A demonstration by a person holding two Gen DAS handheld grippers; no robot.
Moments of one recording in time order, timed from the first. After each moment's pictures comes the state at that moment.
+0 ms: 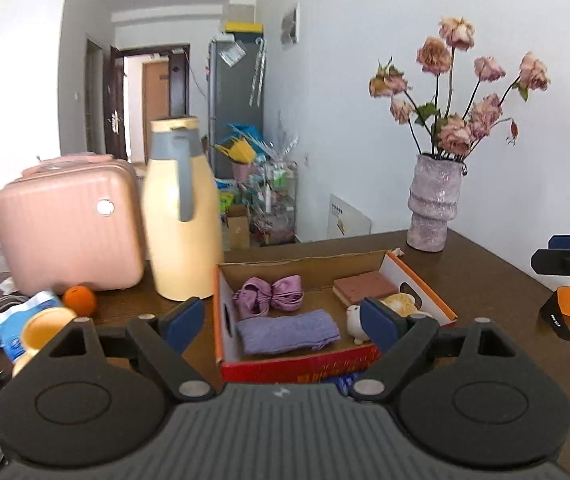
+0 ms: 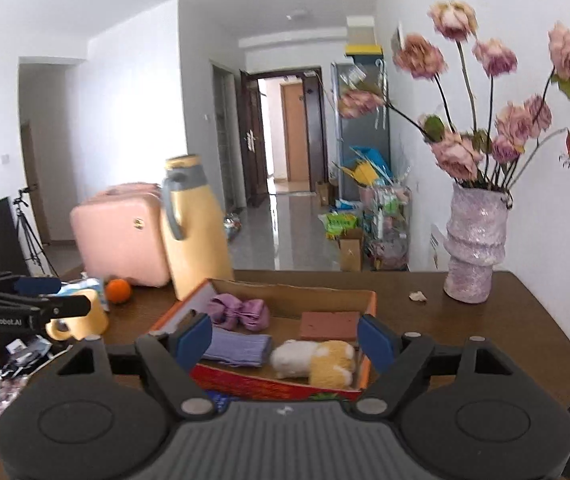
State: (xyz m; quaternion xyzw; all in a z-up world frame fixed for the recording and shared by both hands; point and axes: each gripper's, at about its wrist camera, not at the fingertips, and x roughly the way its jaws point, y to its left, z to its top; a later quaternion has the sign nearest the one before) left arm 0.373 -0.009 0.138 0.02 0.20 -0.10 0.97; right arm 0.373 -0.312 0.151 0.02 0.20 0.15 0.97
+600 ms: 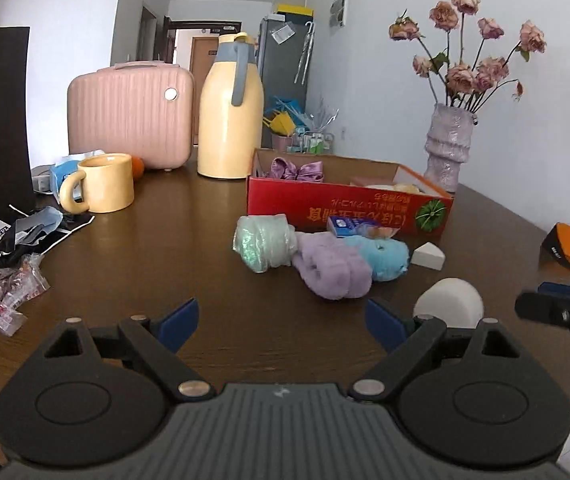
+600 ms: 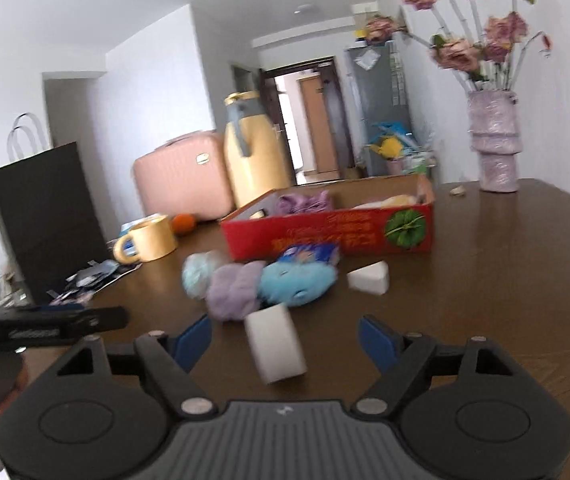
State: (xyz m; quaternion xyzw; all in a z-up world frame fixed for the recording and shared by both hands) left arm 0.223 0.003 0.001 -0.03 0.23 -0.04 0.97; right arm 0.219 -0.270 -0.007 0.08 0.21 0.20 0.95
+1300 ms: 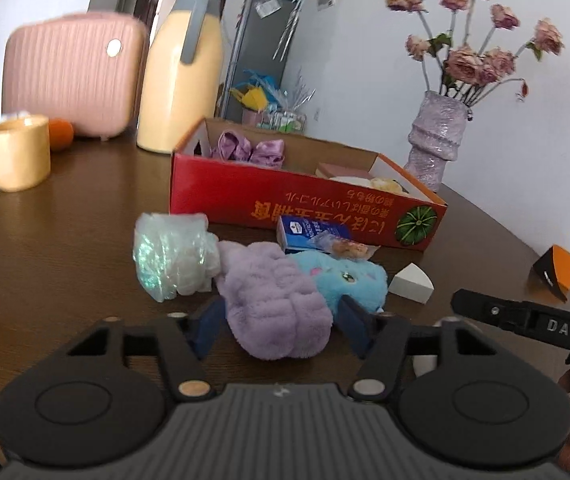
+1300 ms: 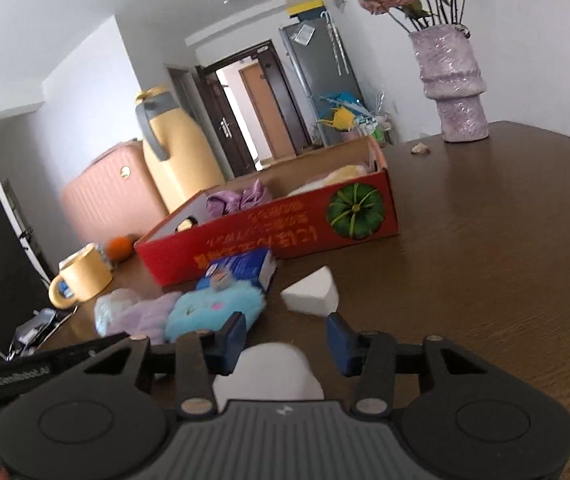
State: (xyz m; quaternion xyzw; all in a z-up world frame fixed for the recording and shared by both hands) left arm 0.334 -0.039 -0.027 -0.09 0.27 -0.10 0.95; right arm 0.333 -0.299 -0.043 0.17 0.24 0.13 0.95
